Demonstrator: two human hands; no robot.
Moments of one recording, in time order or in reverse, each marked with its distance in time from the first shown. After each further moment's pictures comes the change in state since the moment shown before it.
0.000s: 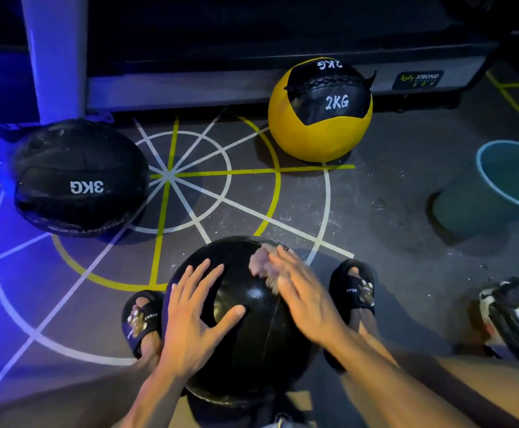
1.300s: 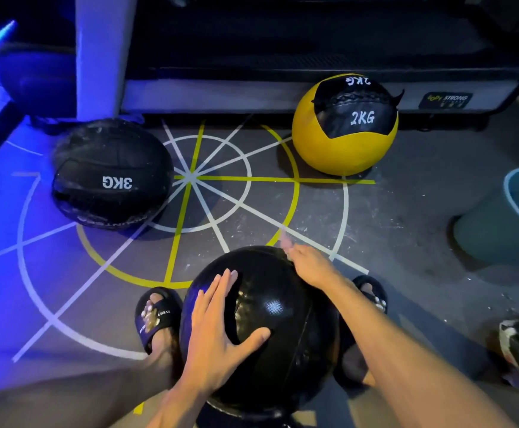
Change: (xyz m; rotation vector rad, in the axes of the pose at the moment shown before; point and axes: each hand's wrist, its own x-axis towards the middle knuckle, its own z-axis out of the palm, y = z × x) left_hand -0.021 0.006 0.012 -0.063 0.036 0.006; right_hand 0.099 -0.008 -0.006 -0.135 -0.333 0.379
